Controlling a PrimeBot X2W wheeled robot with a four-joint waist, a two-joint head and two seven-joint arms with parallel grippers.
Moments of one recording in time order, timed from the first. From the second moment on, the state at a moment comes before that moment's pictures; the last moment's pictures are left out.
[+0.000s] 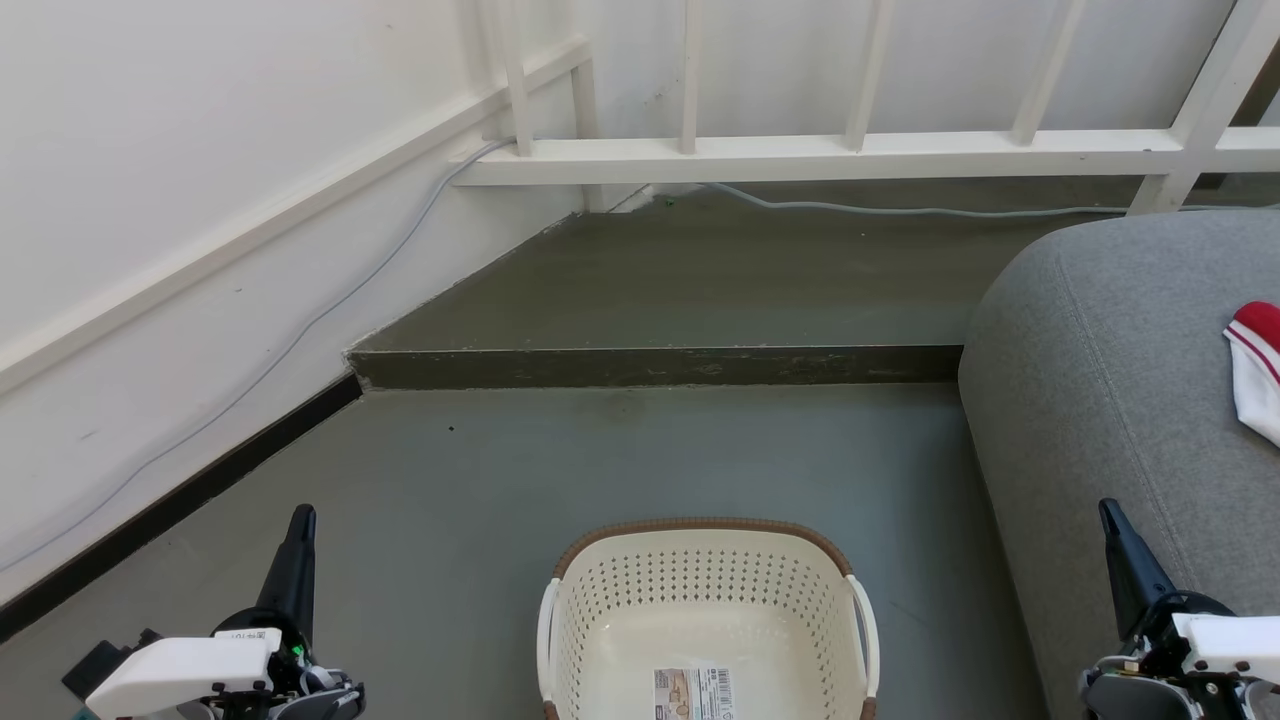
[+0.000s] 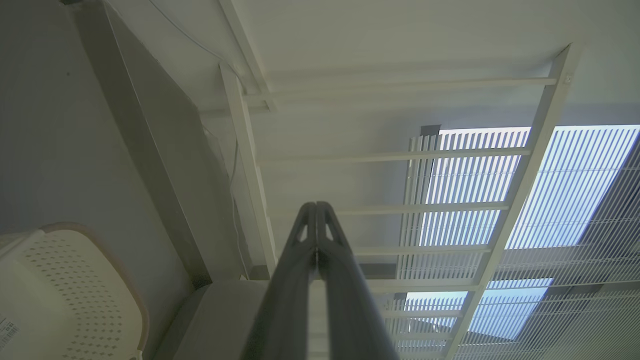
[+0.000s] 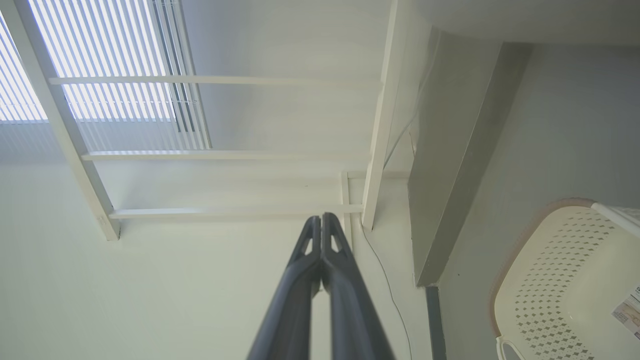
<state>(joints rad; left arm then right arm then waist) -0.05 0.03 0.08 0.28 -1.60 -0.12 0.11 -0.06 -0.04 -0.13 0.28 1.60 0.13 0.11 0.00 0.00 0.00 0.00</state>
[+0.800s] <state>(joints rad) -0.05 0.03 0.08 0.28 -1.60 -0.12 0.11 -0.07 -0.04 -0.13 0.28 1.60 0.13 0.11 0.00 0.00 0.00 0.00</state>
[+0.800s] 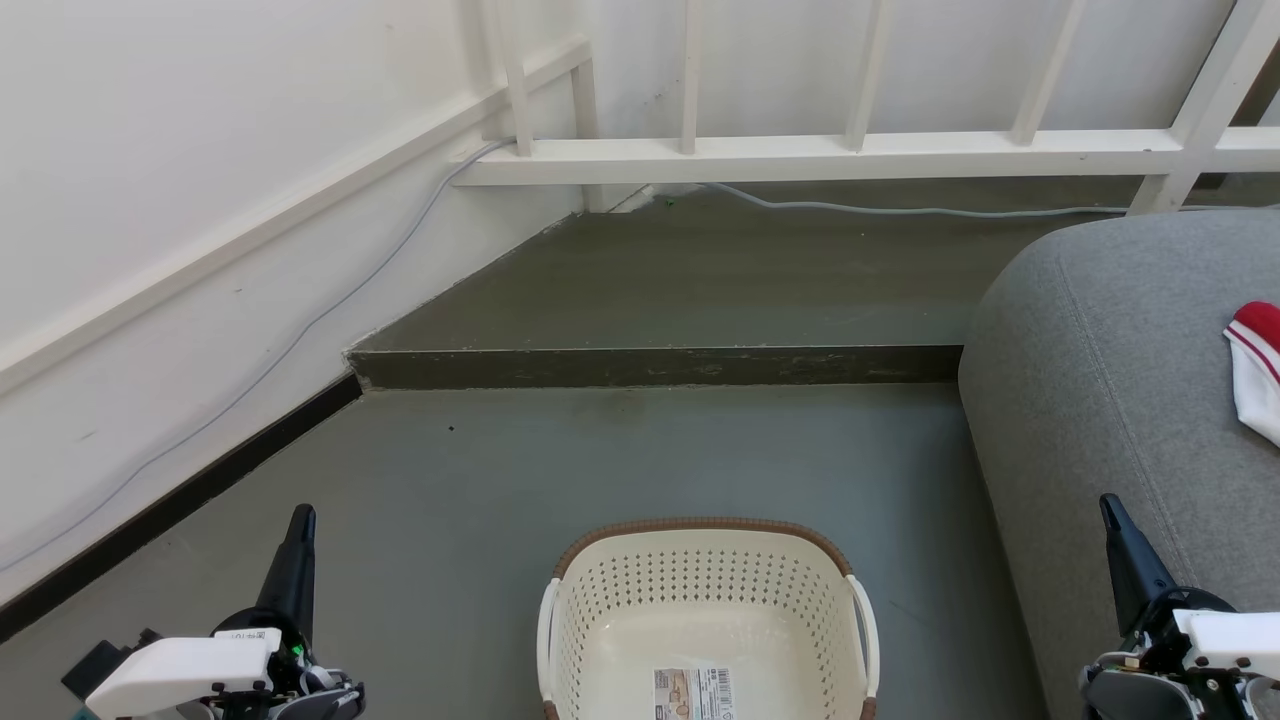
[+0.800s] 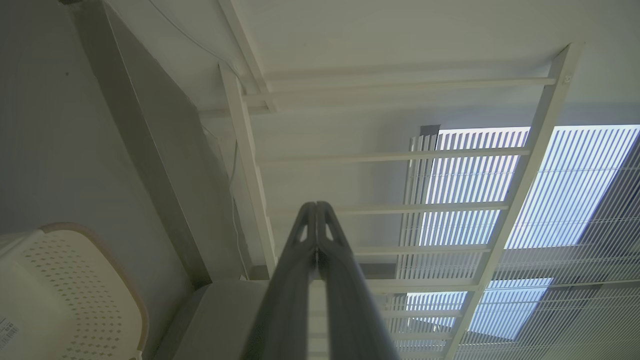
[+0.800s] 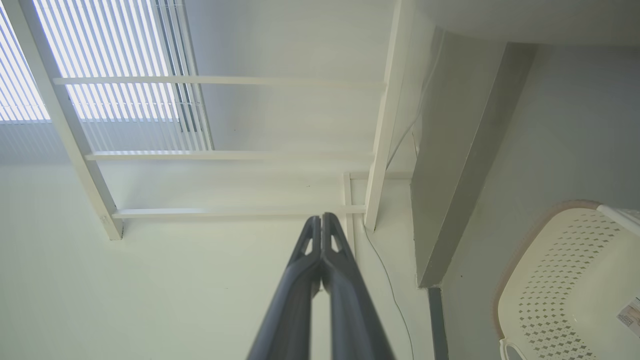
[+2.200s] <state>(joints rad) -0.05 0.03 0.08 0.27 -1.60 -0.12 0.11 -0.07 -0.04 -0.13 0.28 1.60 0.13 0.11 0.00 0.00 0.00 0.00</state>
